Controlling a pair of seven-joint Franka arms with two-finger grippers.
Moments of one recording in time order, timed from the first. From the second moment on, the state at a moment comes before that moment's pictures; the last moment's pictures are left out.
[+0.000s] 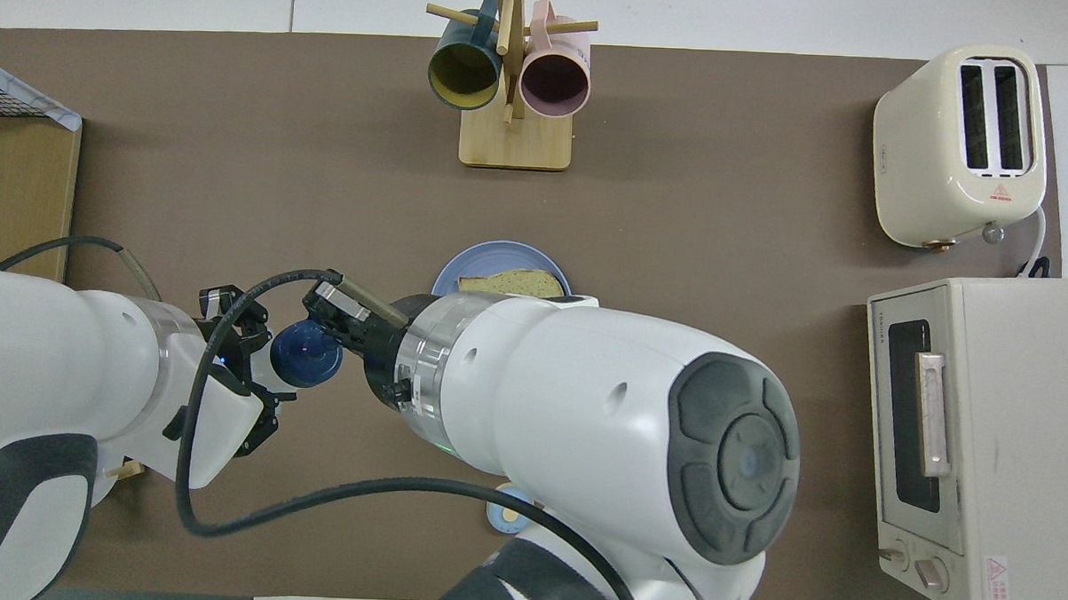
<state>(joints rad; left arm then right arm) -0.37 -0.31 -0.05 -2.06 -0.12 1.78 1.08 0.78 0.08 -0.03 -1.64 0.47 2.30 1.20</state>
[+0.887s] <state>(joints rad) -0.37 -0.32 -0.04 -2.04 -0.12 1.78 1.08 0.76 0.08 -0.03 -1.63 0.52 2.32 1.32</state>
